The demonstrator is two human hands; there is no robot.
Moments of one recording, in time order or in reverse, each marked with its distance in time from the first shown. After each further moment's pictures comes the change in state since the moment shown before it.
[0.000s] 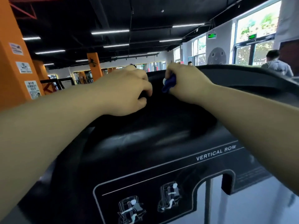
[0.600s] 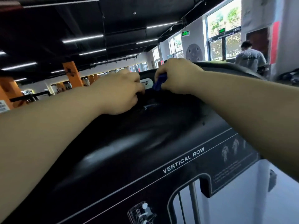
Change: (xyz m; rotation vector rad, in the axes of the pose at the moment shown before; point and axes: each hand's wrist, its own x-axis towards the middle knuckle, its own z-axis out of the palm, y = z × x) left_hand 0.093 0.029 0.026 0.243 -0.041 0.145; right_hand 0.001 0.072 -0.029 -0.084 -0.064 0.056
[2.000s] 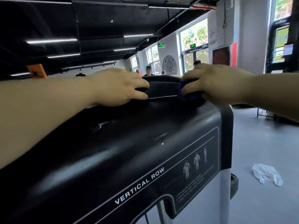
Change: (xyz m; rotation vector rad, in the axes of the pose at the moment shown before) left_hand 0.105 0.009 0.004 0.217 0.420 0.673; right_hand -0.070 0.149 -0.061 -0.569 0.020 -0.494
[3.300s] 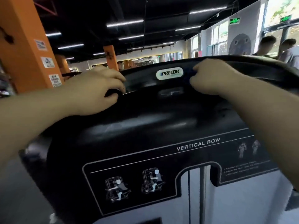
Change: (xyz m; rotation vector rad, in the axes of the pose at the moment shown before) left_hand -0.181 0.108 -0.129 -0.430 -0.357 -1.036; right_hand 0.116 -0.140 -0.043 0.676 -0.171 0.585
